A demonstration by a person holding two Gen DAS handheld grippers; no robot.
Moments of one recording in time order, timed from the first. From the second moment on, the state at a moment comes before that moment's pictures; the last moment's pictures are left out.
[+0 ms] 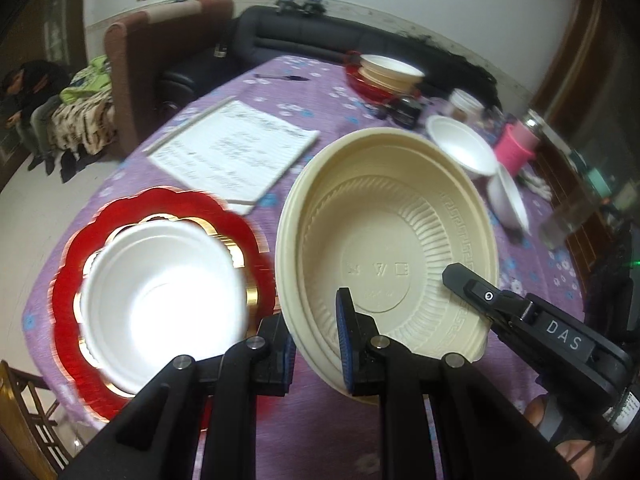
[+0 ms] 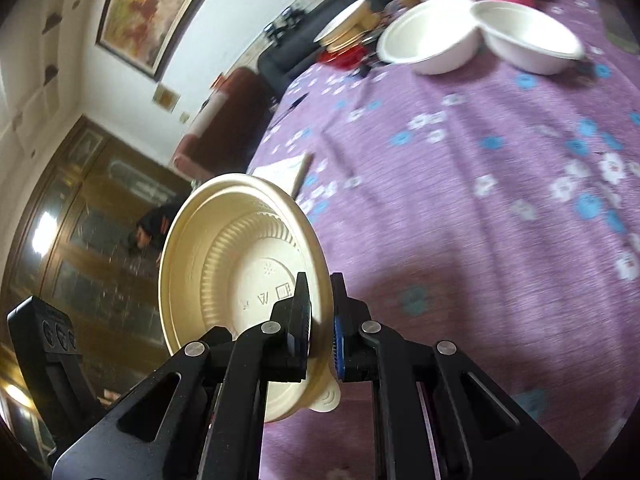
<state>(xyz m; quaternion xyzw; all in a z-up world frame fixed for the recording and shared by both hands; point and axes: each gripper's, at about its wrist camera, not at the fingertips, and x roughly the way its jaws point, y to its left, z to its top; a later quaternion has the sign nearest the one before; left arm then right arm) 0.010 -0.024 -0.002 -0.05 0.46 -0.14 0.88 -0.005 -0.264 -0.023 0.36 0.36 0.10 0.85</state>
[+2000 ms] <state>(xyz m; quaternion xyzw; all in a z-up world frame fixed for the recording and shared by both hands) 0.013 0.119 -0.020 -0.11 0.45 0.01 0.89 0.031 -0.127 -0.031 0.25 0.41 0.15 0.86</state>
